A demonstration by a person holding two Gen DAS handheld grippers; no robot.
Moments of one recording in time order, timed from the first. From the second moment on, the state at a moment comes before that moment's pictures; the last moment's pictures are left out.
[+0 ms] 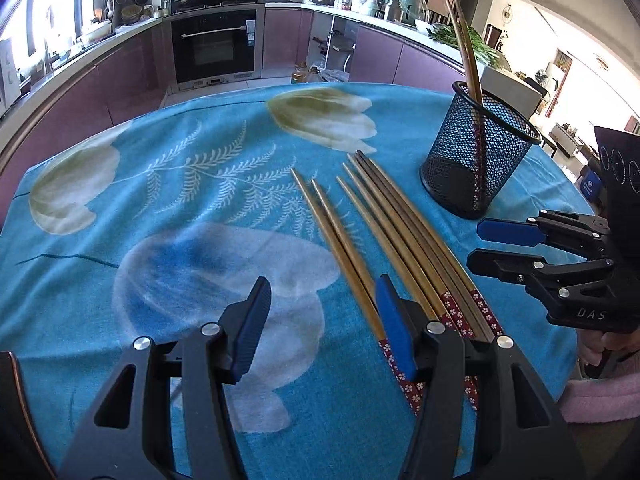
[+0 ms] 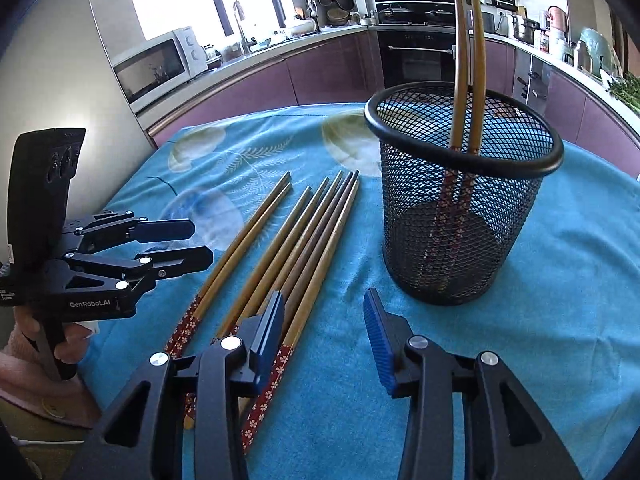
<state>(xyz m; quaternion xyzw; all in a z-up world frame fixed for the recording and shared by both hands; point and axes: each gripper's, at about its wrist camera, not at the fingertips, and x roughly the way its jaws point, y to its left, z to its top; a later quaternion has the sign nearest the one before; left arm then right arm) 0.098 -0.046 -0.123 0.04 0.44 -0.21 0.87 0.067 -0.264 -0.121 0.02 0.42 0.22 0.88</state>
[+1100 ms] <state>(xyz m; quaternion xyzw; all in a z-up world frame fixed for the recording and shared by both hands) 0.113 -0.058 -0.139 0.07 0.45 -0.19 0.87 0.079 -0.246 -0.130 -0.02 0.43 0.19 0.88</state>
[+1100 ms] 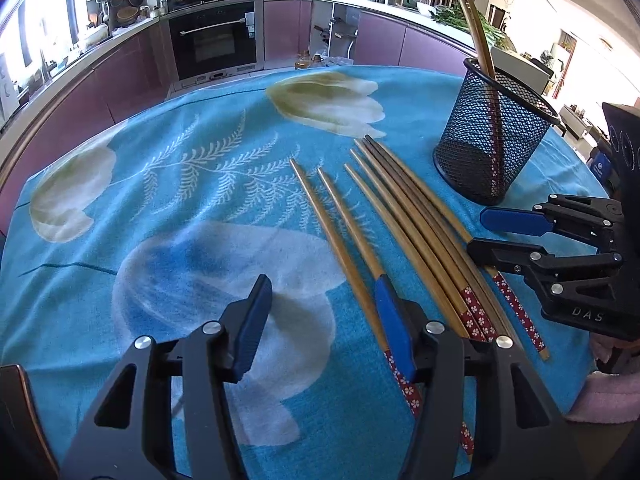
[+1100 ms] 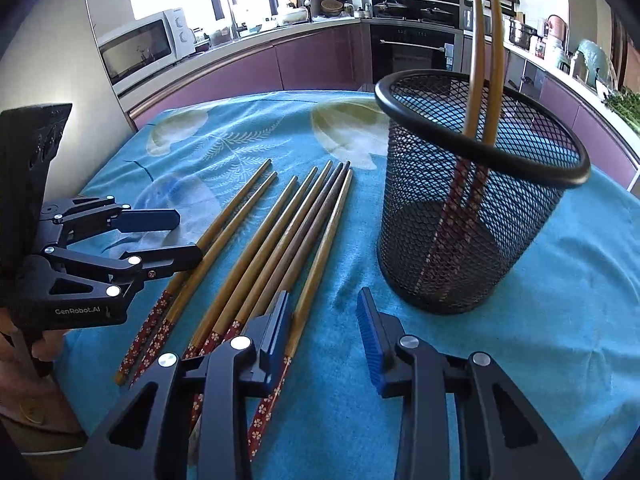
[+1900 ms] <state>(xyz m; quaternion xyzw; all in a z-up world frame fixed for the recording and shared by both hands) 0.110 -0.055 -0.137 0.02 0.46 -0.21 0.86 0.079 -0.257 -0.120 0.02 0.42 0.20 0.89</state>
